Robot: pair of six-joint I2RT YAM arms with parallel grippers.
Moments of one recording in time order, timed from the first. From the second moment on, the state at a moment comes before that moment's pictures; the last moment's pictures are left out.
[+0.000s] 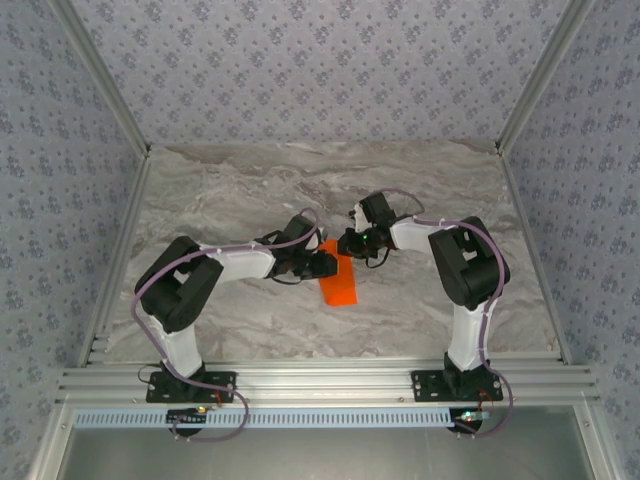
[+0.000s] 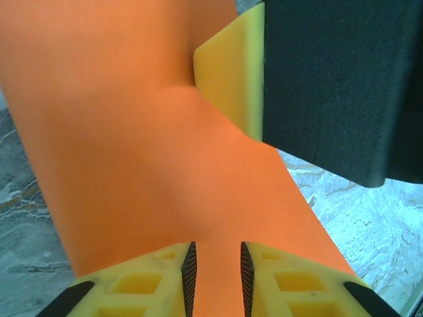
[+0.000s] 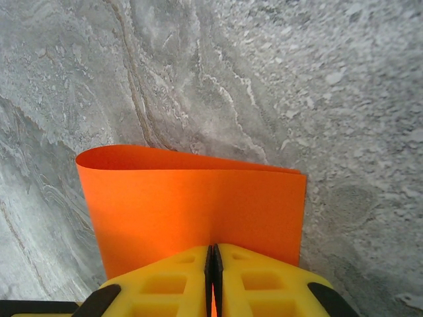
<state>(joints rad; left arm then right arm) -0.74 1.82 0.97 -0.06 0.36 -0.73 0.45 1.94 1.09 -0.20 -0.48 0.50</state>
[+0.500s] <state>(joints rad) -0.76 1.83 0.93 -0.01 0.35 -0.70 0.45 1.94 1.10 -0.21 -0.47 0.50</state>
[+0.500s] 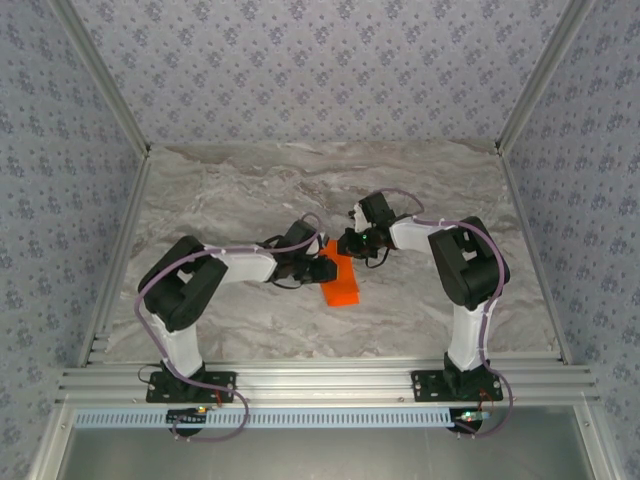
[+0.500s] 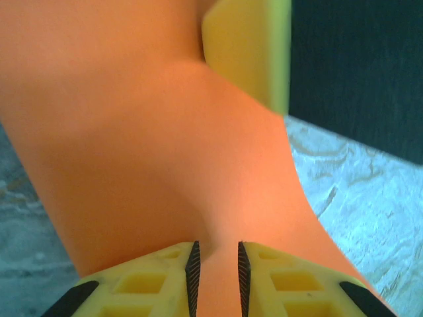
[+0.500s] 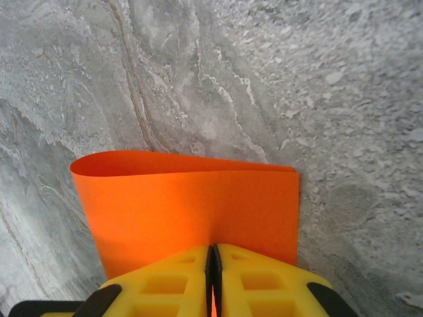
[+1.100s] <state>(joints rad) -0.92 1.66 0.71 0.02 0.34 -0.68 0.46 1.94 1.10 -0.22 -0.46 0.50</state>
